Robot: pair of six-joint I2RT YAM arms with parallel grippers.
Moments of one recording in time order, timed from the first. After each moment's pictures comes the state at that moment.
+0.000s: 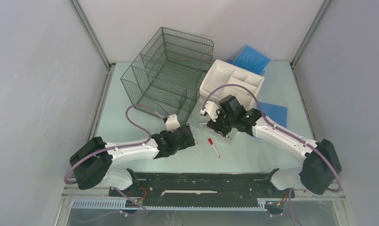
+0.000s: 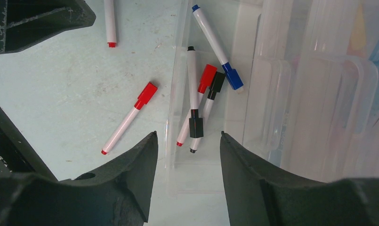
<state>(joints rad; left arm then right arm) -0.99 1.36 0.65 -0.25 -0.50 -1.08 0.71 1.35 1.00 -0.54 -0.12 -0.43</state>
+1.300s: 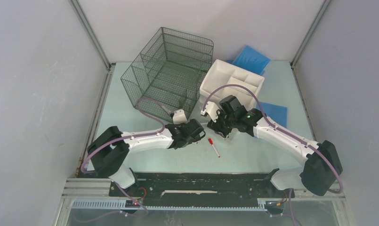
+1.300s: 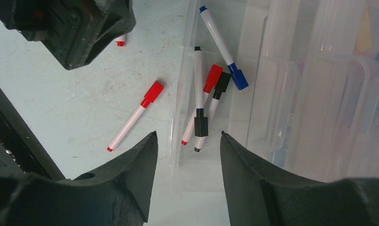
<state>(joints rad) -0.99 1.55 0.88 -0.46 -0.53 -1.19 0.71 1.33 1.00 -0.56 -0.14 -0.43</state>
